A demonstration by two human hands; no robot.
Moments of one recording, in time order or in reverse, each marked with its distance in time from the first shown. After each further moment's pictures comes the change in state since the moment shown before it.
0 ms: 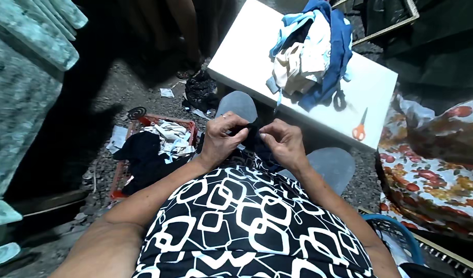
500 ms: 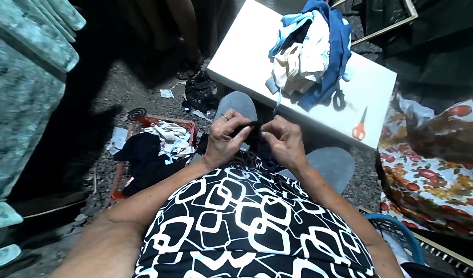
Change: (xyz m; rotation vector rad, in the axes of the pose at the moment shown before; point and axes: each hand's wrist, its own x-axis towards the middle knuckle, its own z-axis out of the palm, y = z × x) left_hand 0.003 -0.004 0.008 -0.014 0.026 0.084; right_hand 0.005 -0.004 0.000 -0.069 0.016 -0.028
